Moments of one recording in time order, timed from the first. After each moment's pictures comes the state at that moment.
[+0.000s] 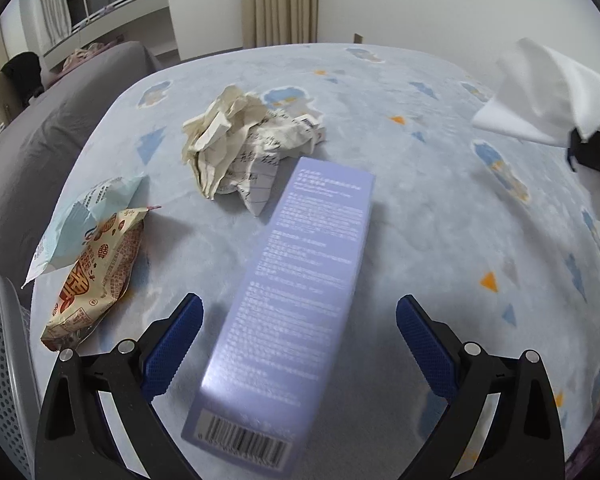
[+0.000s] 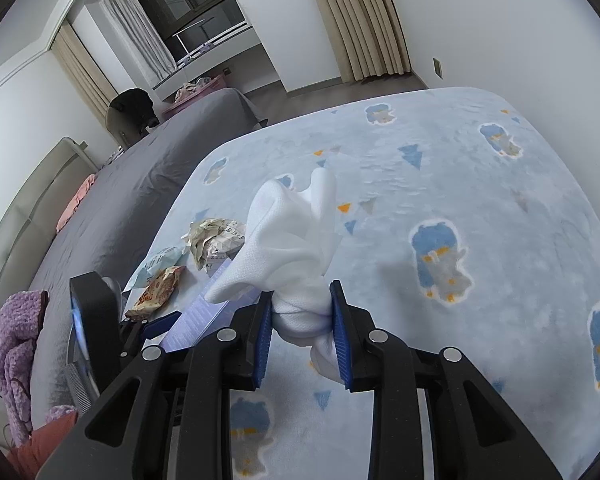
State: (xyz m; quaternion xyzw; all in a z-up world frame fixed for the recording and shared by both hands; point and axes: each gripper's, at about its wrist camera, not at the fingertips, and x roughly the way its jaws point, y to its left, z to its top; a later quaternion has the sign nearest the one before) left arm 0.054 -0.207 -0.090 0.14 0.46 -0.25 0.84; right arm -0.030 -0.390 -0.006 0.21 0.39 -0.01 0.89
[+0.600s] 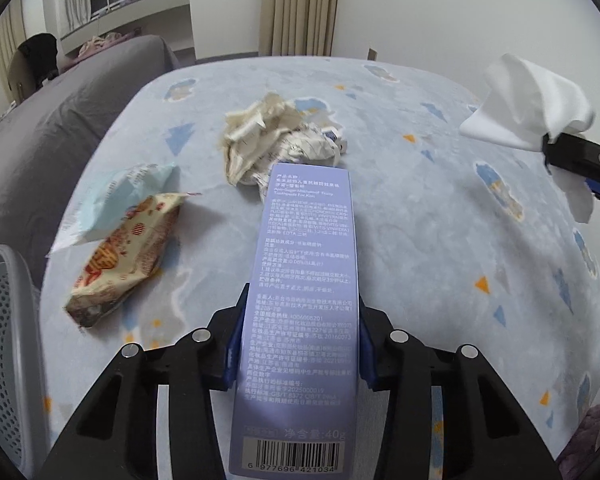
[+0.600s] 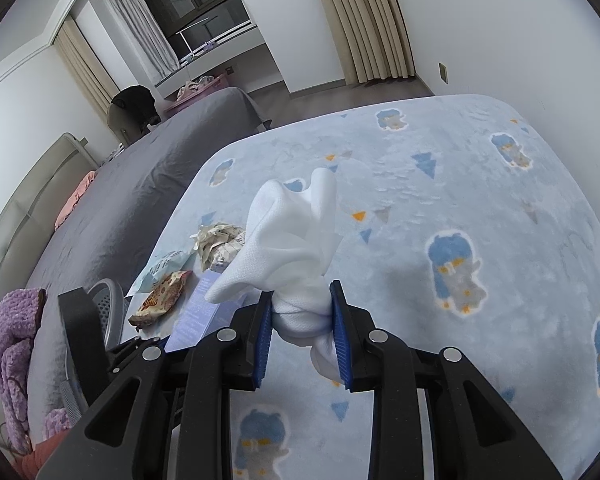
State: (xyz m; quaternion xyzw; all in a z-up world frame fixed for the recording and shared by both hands) left arm 0.044 -0.180 -0.070 0.10 0.45 -0.24 0.85; right arm -0.014 -0.369 0.001 0.20 0.39 -0.01 0.90
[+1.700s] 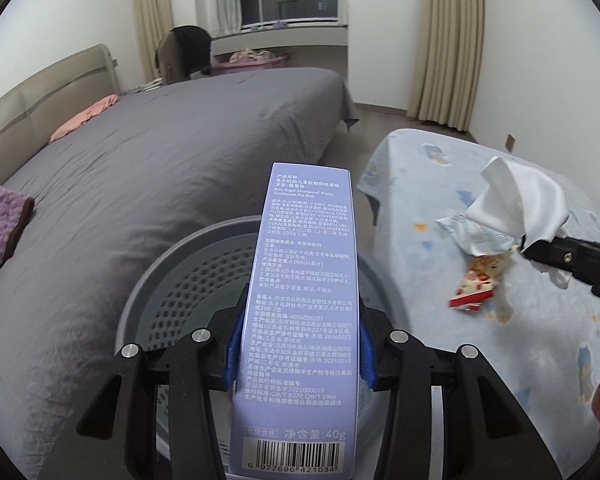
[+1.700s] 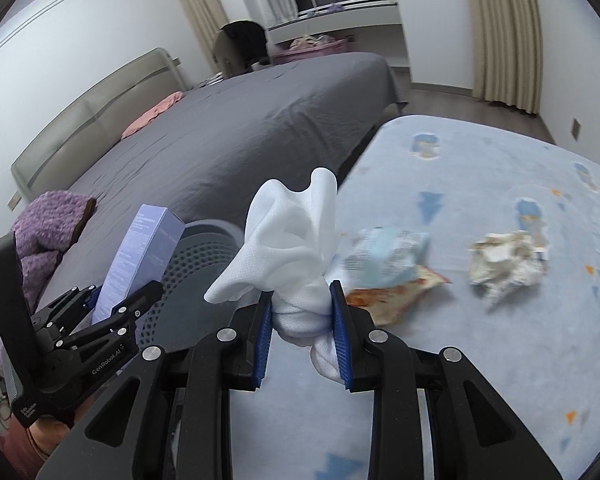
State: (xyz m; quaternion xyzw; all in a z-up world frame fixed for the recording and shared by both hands) left arm 0.052 0.091 -0.009 0.04 0.38 -0.02 0.92; right arm 0.072 -0.110 0.001 0.09 0.42 0.17 0.89
